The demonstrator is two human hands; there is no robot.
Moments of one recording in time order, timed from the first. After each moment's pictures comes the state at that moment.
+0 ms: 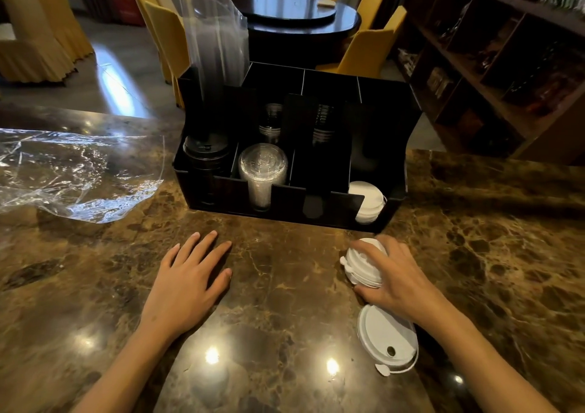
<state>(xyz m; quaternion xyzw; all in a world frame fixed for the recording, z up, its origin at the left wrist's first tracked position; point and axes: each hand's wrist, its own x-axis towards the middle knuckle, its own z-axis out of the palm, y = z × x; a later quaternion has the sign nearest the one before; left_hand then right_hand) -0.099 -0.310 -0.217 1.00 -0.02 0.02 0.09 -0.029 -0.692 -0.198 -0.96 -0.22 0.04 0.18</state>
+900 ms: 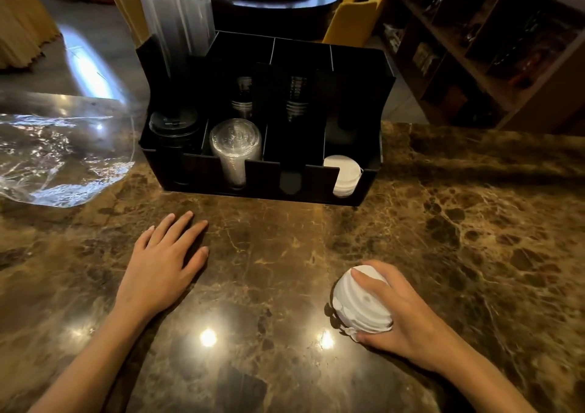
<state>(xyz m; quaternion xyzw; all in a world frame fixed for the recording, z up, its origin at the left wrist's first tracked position) -0.099 -0.312 -0.216 0.99 -0.01 0.02 0.10 -0.123 -0.731 -0.200 -0.92 -0.27 0.08 0.28</state>
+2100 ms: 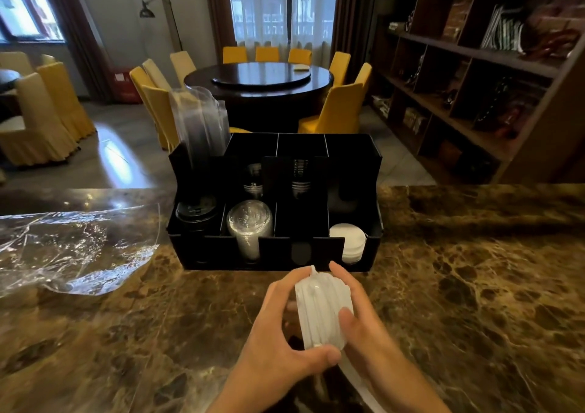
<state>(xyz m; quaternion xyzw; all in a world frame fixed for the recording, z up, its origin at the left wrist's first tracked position) -0.113 -0.443 -0.133 0.79 -0.13 0.02 0.60 -0.109 -0.618 -0.120 -0.61 -0.11 0.16 0.77</state>
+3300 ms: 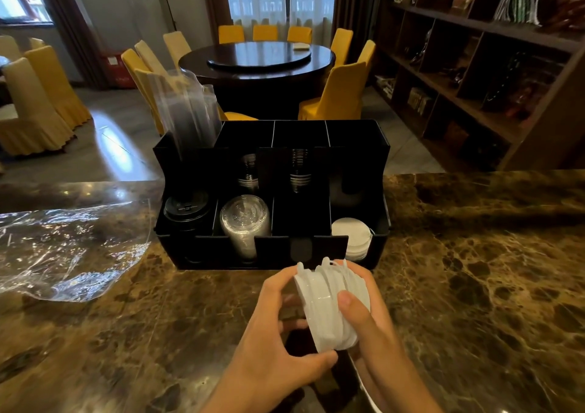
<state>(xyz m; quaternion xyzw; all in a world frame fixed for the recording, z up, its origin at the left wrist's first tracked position) -0.093 -0.442 -0.136 0.78 -0.14 0.02 0.61 -0.082 -0.606 -0.131 -0.61 -0.04 0.07 0.79</state>
